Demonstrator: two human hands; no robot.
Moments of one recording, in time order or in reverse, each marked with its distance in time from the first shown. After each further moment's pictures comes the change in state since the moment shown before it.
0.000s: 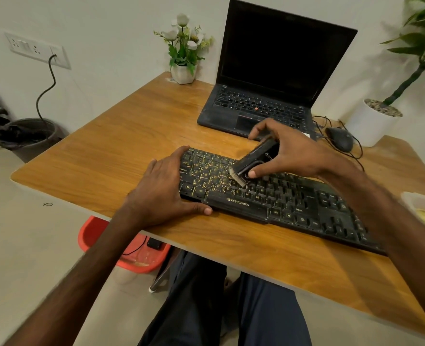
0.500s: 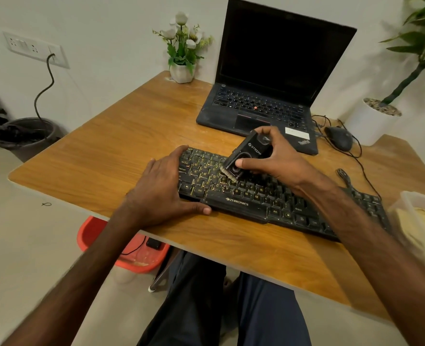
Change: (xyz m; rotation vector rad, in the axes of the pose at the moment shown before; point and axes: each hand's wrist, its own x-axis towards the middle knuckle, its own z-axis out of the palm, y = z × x) left_hand 0.001 0.002 -0.001 -0.012 -0.014 -0.022; right_hand -0.001 0.002 0.039 0.495 0.186 0.182
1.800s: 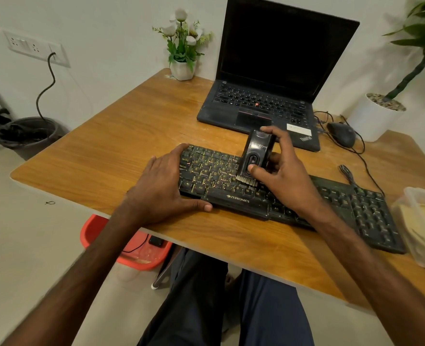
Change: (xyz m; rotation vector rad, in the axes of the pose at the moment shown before) left_hand 0.002 -0.006 0.003 0.011 0.022 0.026; right_hand -0.030 0.024 0.013 -0.096 0.164 -0.176
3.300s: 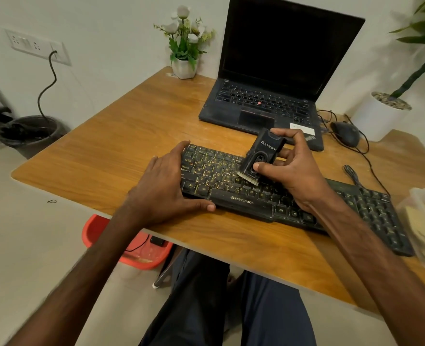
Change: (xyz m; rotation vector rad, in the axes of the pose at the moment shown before) left_hand 0.000 0.001 0.000 -0.029 0.007 0.001; right_hand 0.013 0.008 -0.008 0.386 0.020 0.125
